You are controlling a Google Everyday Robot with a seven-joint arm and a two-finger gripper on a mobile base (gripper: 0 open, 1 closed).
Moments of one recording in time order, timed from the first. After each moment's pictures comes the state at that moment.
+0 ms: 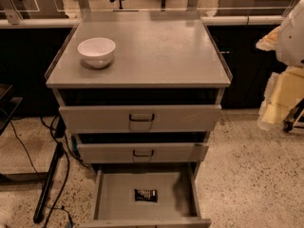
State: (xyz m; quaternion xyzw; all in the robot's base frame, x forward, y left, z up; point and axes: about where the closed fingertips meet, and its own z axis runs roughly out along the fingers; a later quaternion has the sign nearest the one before) arm 0.438 -0.217 0.976 -0.60 0.78 -0.03 0.16
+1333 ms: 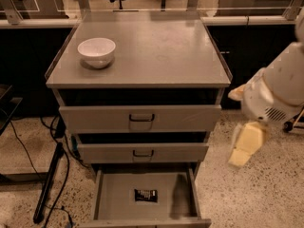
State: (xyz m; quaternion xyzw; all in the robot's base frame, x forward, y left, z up) arm 0.422 -0.187 0.868 -0.60 0.79 0.05 0.15
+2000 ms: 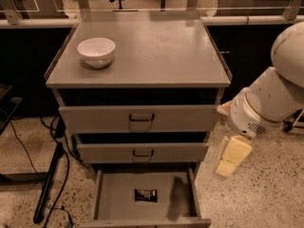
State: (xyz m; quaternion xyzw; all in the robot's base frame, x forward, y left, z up) arm 0.420 -0.168 0.820 -0.59 0.79 0.09 0.14
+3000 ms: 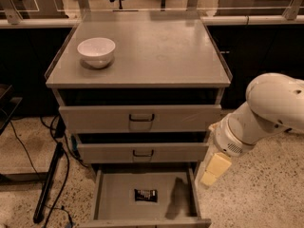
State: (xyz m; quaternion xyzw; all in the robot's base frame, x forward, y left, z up) arm 0.441 -0.164 0.724 -0.56 0.81 0.10 0.15
